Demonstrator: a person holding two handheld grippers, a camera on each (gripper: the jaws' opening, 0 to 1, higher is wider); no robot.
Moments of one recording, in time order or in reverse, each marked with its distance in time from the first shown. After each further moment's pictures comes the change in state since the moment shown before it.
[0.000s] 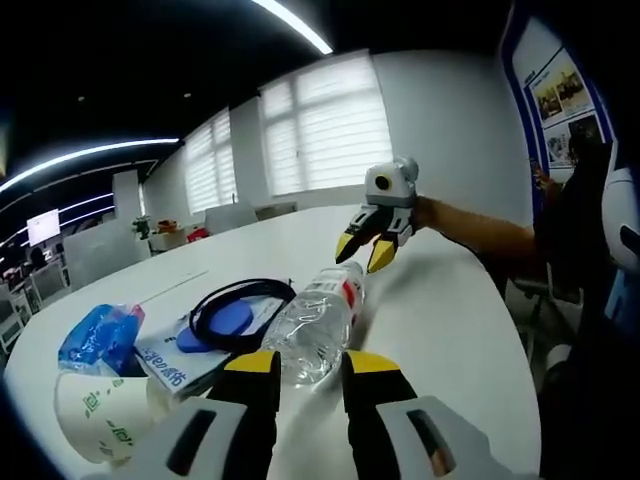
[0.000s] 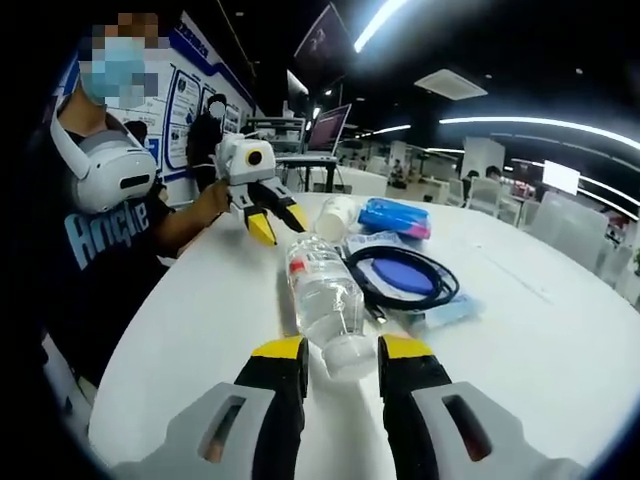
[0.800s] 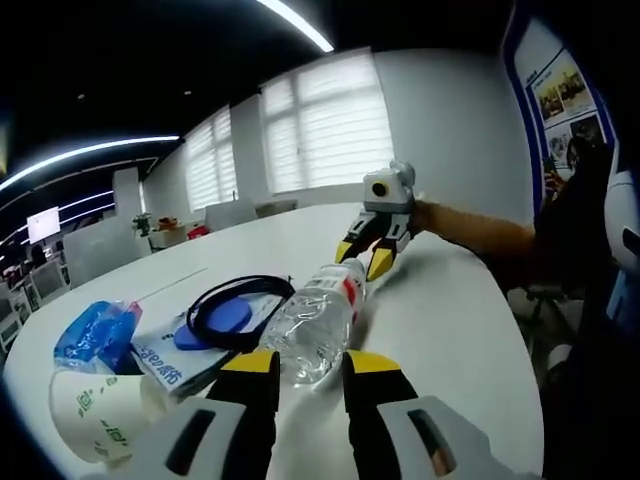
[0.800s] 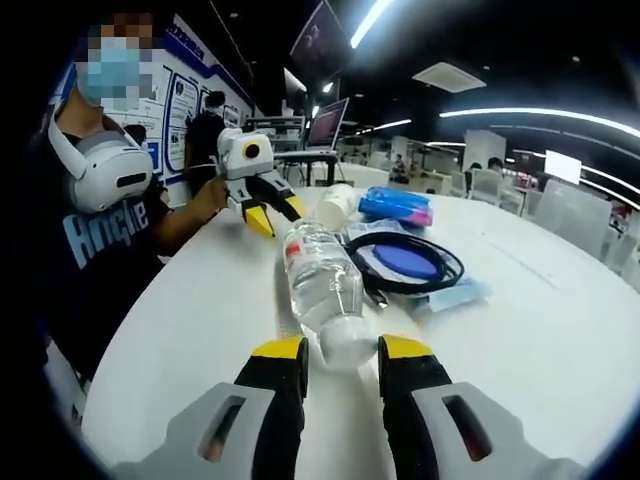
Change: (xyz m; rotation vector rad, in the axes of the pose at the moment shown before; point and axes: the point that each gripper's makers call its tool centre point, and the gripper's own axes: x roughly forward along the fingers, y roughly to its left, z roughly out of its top) left arm 0.006 -0.001 -0.005 -0.003 0.014 -0.001; right arm 0.005 -0.001 -0.016 0.033 0.013 0.015
